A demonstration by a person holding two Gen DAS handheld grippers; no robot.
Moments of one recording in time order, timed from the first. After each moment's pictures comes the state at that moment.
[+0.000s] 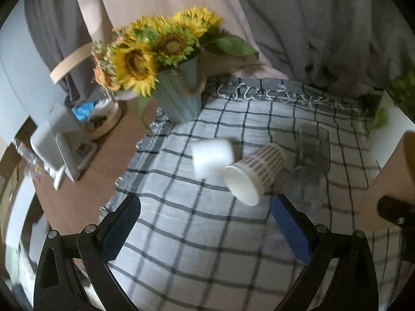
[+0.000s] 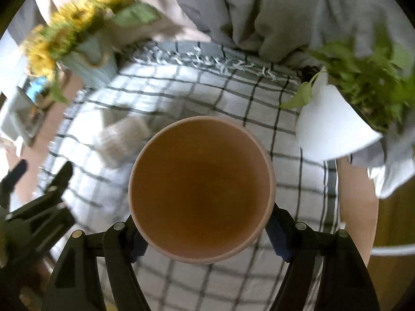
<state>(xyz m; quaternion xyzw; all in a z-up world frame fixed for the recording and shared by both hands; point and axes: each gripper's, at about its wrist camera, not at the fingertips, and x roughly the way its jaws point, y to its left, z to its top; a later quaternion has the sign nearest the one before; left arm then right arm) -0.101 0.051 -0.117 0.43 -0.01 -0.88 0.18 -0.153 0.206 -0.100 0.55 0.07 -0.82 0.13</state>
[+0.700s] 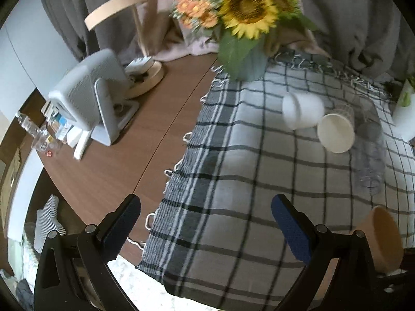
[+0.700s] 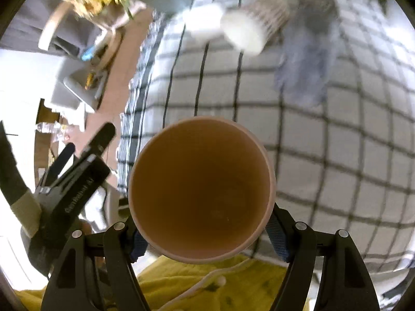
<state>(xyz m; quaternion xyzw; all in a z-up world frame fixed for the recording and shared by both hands) -0.020 -0.104 -0.152 0.49 0.02 -0.85 0.19 -0.055 0.067 -0.189 0.70 -0.10 -0.67 0.22</state>
